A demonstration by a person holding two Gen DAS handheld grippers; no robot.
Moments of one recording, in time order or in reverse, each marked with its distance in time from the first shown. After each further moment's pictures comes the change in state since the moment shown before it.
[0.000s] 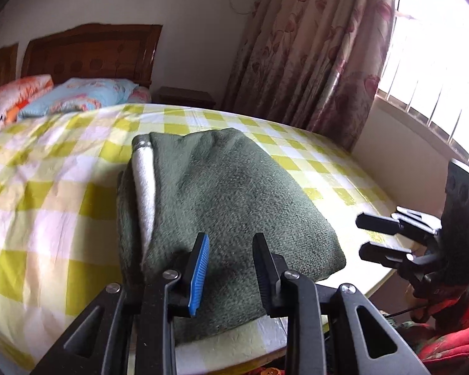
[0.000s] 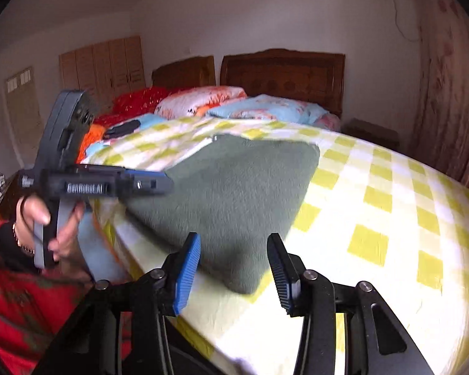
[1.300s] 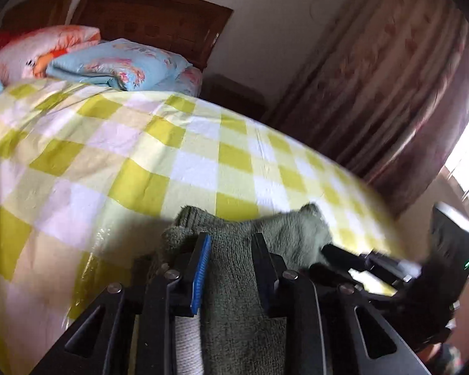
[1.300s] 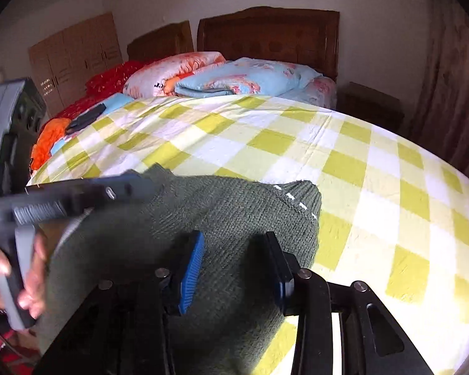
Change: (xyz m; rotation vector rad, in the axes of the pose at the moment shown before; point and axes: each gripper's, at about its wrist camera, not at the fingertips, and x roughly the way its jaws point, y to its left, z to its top) left arm 0.103 0.098 0.096 -0.348 0.009 0.067; right arm 0.157 -0.100 0.085 0.140 0.170 0.011
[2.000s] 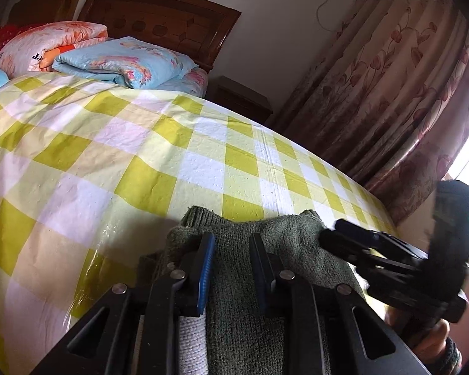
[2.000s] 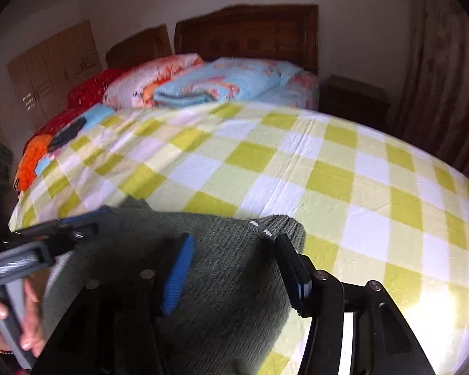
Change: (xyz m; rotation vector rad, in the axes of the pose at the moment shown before) left arm 0.001 0.003 -0.004 -0.022 -0.006 0.020; right arm -0.008 0.003 0.031 0.045 -0.030 -0.058
